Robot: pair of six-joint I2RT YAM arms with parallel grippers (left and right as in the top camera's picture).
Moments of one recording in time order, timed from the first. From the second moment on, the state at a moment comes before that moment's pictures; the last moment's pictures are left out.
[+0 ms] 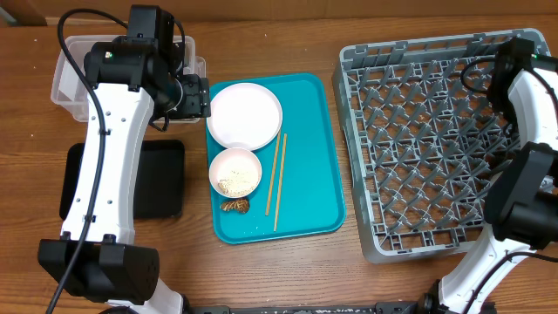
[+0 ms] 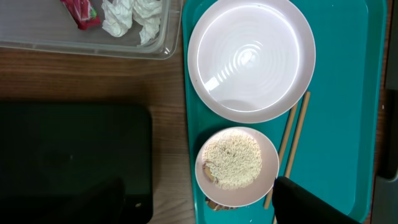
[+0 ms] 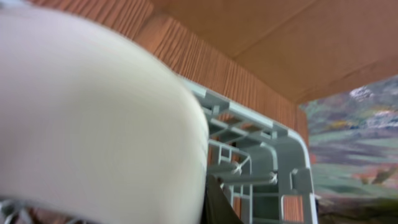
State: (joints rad) left arm -0.09 1.76 1.88 -1.37 0.03 -0.18; right arm -0.30 2.09 1.75 -1.20 0.96 0.78
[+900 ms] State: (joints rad) left arm -0.09 1.76 1.88 -1.36 0.03 -0.18; right arm -0.22 1.82 1.78 -1.31 0.28 0.58
